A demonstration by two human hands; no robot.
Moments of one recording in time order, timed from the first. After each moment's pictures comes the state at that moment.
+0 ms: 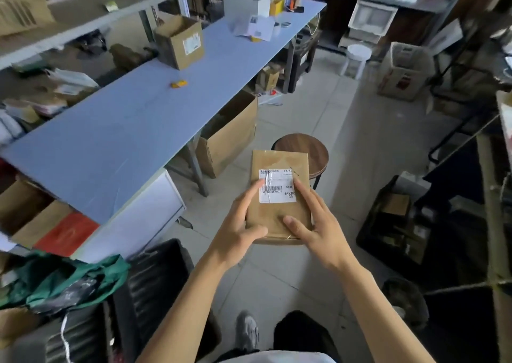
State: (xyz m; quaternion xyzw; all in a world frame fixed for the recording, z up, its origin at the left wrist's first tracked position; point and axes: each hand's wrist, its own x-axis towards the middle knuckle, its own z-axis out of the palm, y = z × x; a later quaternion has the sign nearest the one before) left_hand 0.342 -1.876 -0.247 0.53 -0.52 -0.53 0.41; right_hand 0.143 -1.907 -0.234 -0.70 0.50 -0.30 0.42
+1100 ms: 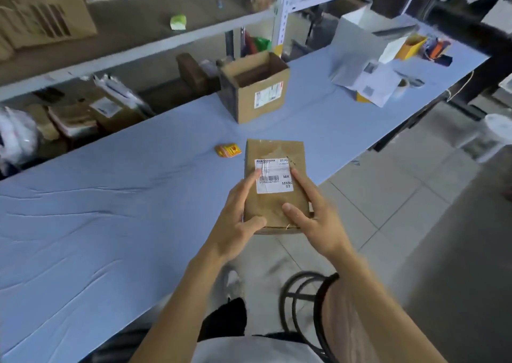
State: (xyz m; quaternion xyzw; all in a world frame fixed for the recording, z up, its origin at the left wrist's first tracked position) left_hand 0.588 -2.420 -0.264 0.65 -0.38 -0.41 0.51; right_hand 0.432 -2.534 -0.252 -0.76 0.33 -0.22 0.52
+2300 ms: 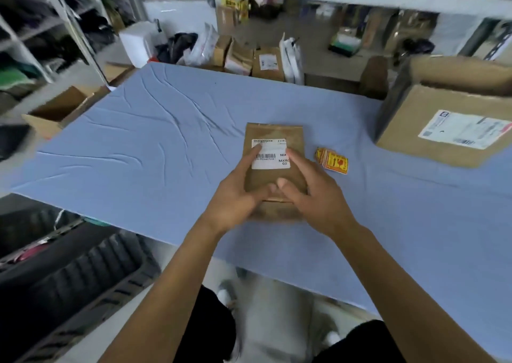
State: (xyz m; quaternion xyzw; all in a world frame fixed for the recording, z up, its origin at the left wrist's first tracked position) left_hand 0.630 -2.499 -0.464 0.80 -0.06 -0.08 0.59; right_hand 0.623 -2.682 -0.470 -0.89 -0.06 -0.03 0.45
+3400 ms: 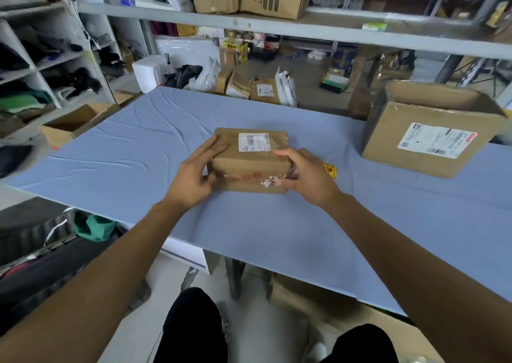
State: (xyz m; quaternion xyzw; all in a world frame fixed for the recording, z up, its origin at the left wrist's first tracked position) left_hand 0.662 -2.420 -0.489 0.89 -0.17 0.16 0.39; right_hand 0.671 -2.698 -0.481 -0.92 -0.17 -0.08 0.35
